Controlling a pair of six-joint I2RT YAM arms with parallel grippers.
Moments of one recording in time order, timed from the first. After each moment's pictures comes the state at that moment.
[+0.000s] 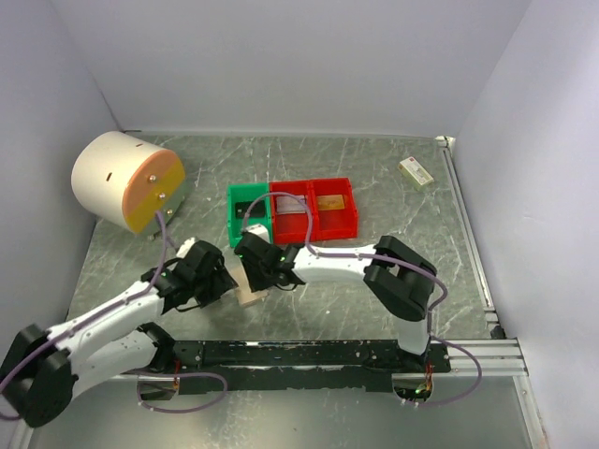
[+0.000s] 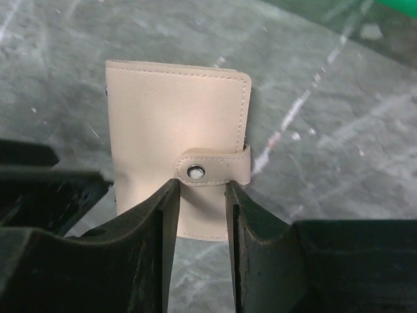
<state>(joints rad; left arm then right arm) -0.66 0.88 0.45 -0.57 -0.17 -1.17 1.13 1.92 1.24 -0.33 0.16 0.60</state>
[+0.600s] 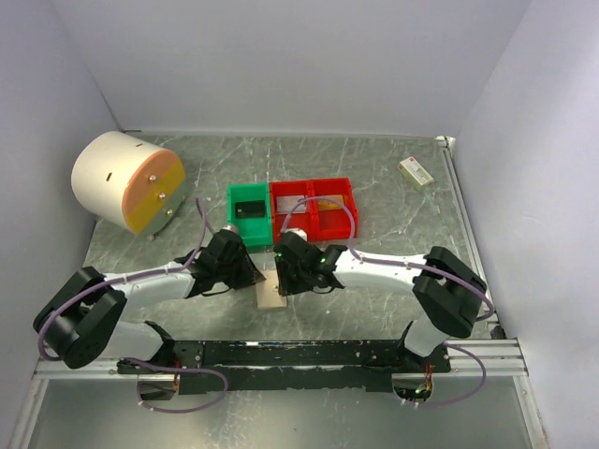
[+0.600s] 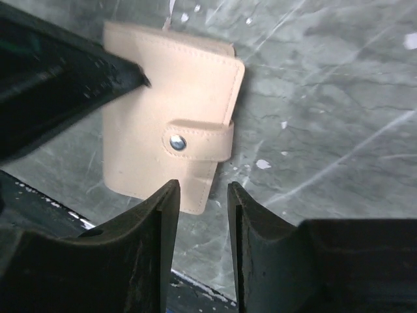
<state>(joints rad) -0.68 1.32 0.48 -0.03 0.04 -1.03 1.03 1.61 0.91 -0.33 0.05 0.71</state>
